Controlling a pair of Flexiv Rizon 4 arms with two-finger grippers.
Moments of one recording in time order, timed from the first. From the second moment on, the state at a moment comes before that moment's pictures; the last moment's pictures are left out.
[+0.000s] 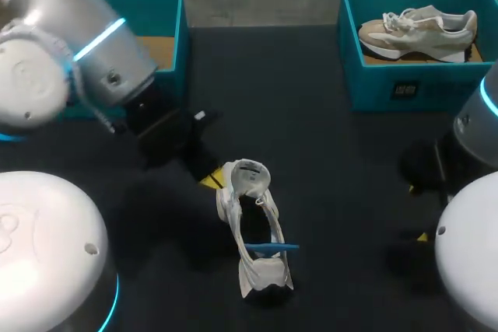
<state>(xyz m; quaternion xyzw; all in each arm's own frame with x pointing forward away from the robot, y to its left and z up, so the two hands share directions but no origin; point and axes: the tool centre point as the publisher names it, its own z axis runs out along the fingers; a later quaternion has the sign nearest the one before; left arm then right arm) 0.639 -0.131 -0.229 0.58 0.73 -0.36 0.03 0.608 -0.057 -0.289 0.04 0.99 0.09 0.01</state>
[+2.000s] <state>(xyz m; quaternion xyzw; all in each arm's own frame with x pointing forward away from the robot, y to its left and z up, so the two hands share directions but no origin) 0.609 -0.171 -0.295 0.69 0.67 -0.23 -0.16 0.607 -0.077 -0.258 0.05 0.99 0.15 0.00</state>
